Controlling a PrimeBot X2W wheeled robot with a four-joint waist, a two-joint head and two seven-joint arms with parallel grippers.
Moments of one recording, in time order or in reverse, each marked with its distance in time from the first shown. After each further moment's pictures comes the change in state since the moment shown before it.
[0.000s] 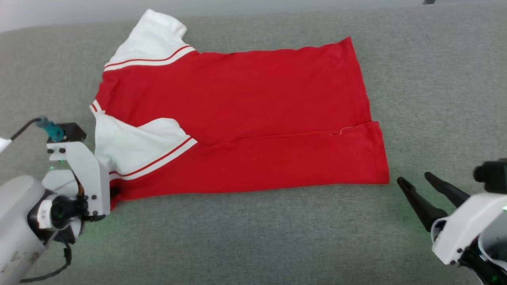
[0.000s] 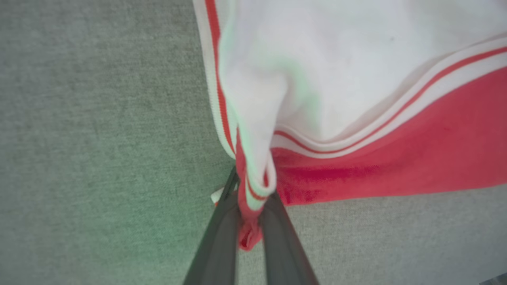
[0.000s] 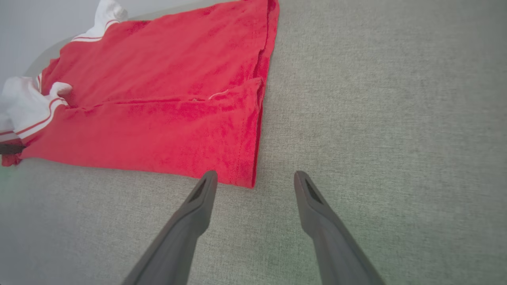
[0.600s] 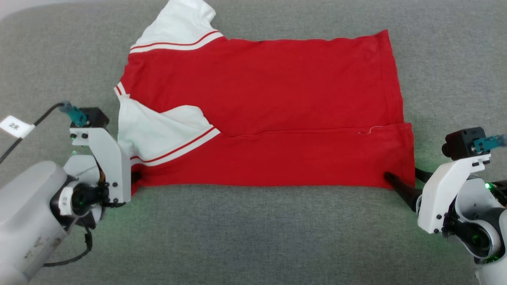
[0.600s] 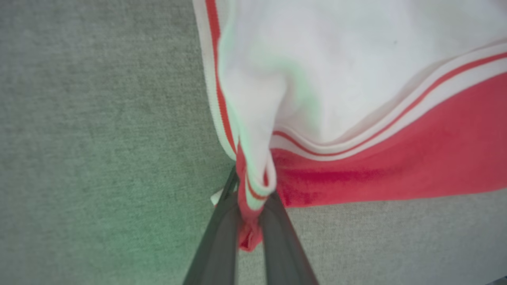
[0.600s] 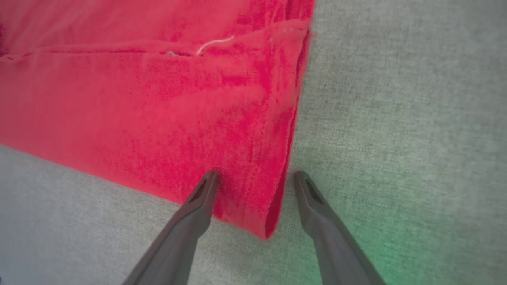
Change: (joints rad) left arm -0.063 -0.083 -0.008 0.022 0.035 -0.018 -0.015; right arm -0.214 0.034 0.050 0.253 -0.063 0.000 0.222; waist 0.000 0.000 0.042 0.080
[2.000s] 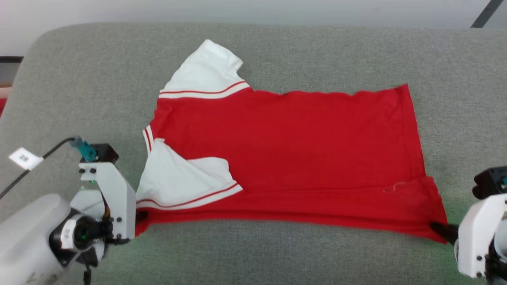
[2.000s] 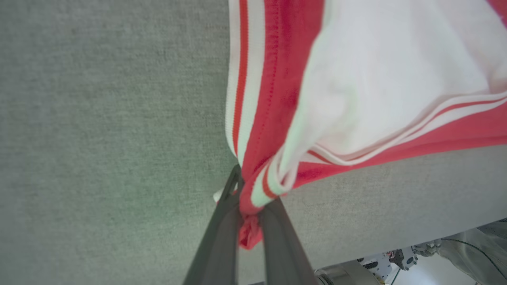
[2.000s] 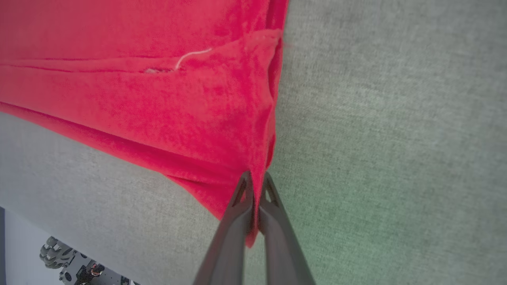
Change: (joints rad) left arm 0.118 0.066 -0.004 -0.151 -0.064 0.054 0.039; right arm 0.177 -0.101 -0.102 -0.120 0.063 0.001 0.214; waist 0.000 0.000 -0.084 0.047
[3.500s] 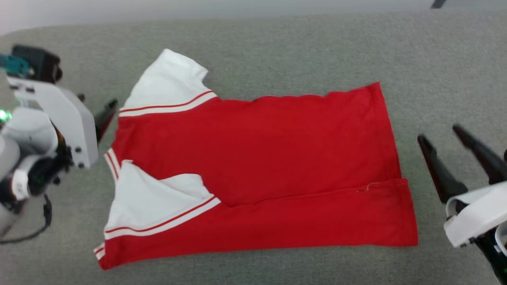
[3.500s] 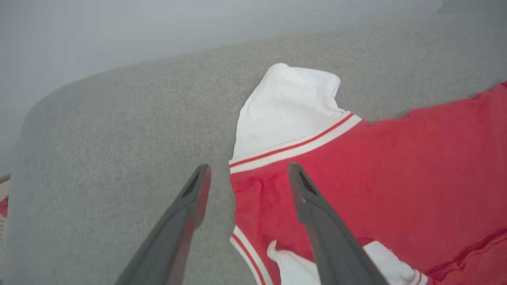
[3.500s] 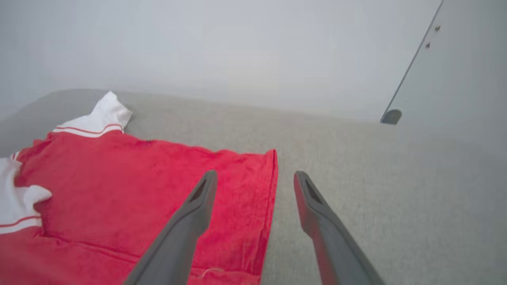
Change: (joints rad) left arm -0.170 0.114 0.114 -0.151 0.218 0.002 -0.228; right arm 0.000 0.068 0.034 -0.276 -0.173 -0.001 -0.521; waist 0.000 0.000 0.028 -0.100
